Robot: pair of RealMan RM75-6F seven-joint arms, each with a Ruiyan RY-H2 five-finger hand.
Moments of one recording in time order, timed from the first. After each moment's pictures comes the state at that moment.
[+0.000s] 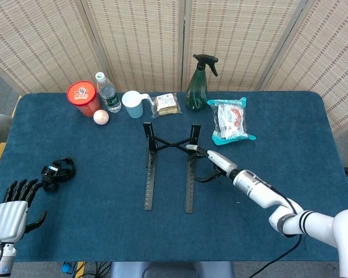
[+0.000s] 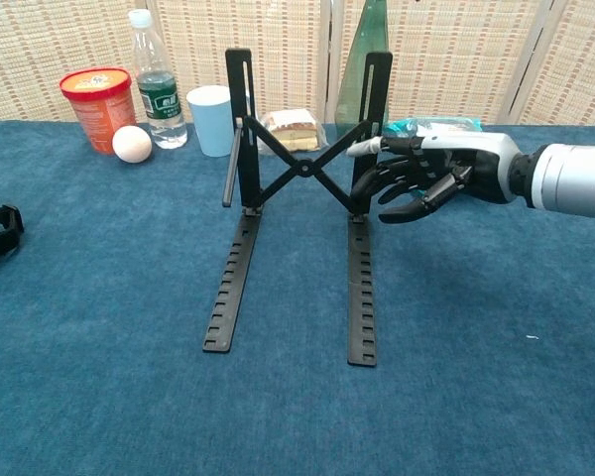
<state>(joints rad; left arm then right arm) -0.08 -1.17 -0.03 -1.74 1.45 1.48 0.23 0.88 -1.47 0.01 -1.18 -1.53 0.79 1.12</state>
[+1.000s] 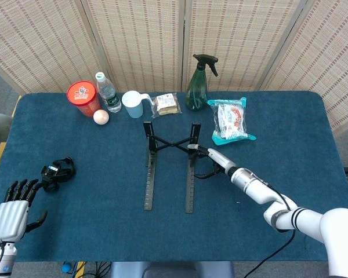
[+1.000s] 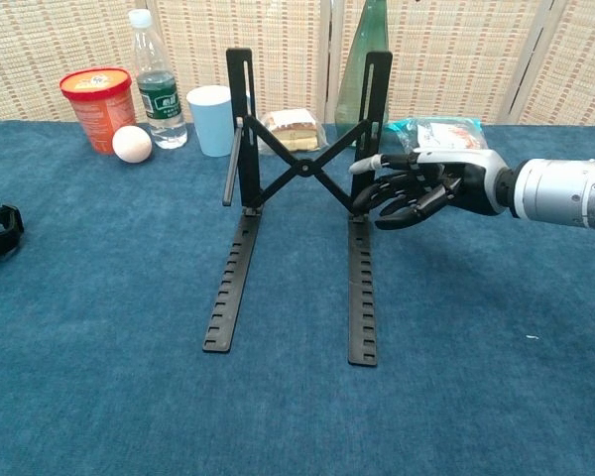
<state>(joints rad) -0.08 -1.17 -0.03 -1.73 1.45 1.47 0.23 0.90 -1.55 0.01 -1.05 -1.52 0.71 1.22</state>
